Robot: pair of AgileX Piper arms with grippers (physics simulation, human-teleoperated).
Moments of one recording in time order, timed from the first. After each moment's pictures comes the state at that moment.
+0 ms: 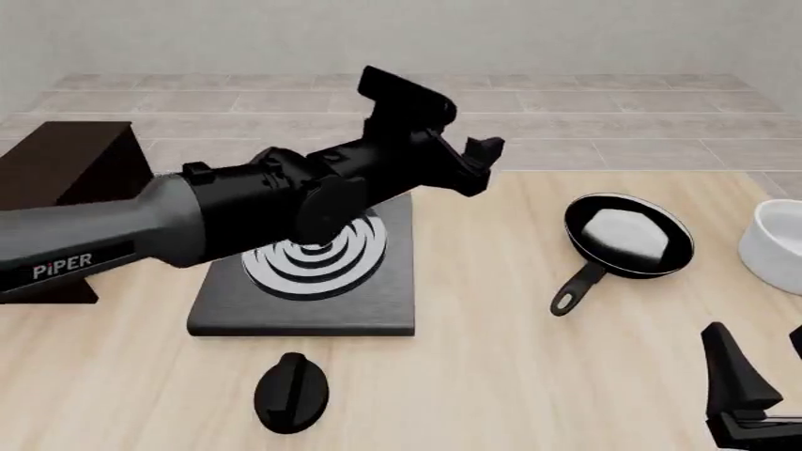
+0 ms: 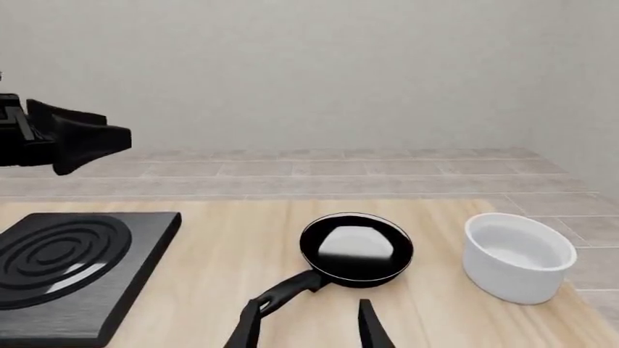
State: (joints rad) left arm -0.76 1.72 -1.29 -0.16 0.01; right arm 0.00 0.02 0.00 -0.02 0.01
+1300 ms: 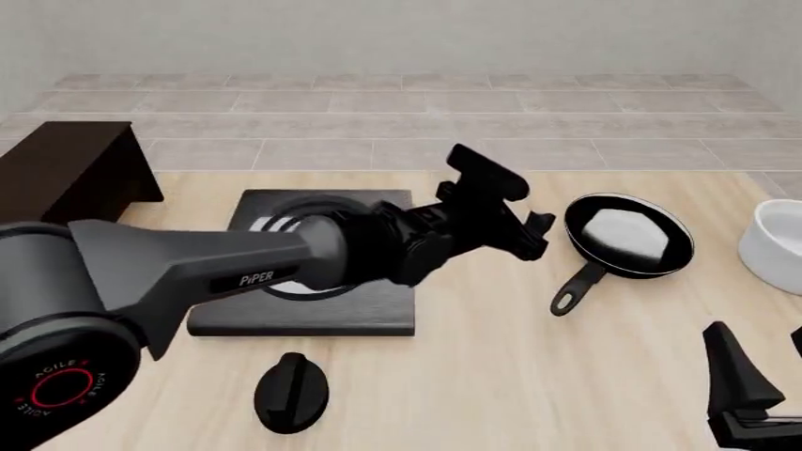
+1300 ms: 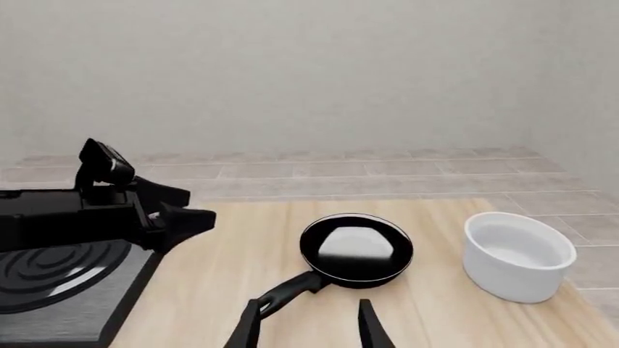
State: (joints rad) left arm -0.85 2.04 -1.47 -0.16 0.01; right arm -0.01 0.01 0.00 -0.02 0.02
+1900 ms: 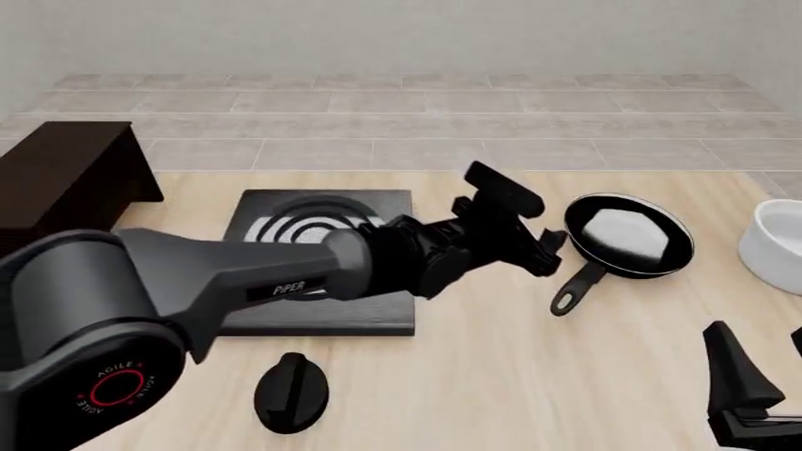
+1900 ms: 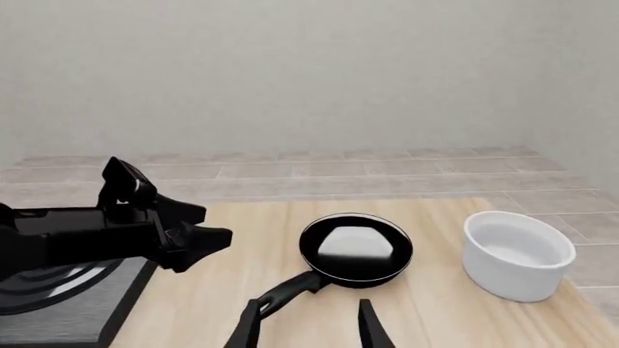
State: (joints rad) left arm -0.88 2.11 -1.52 -0.16 0.00; right arm -0.01 0.02 0.00 -0.02 0.02
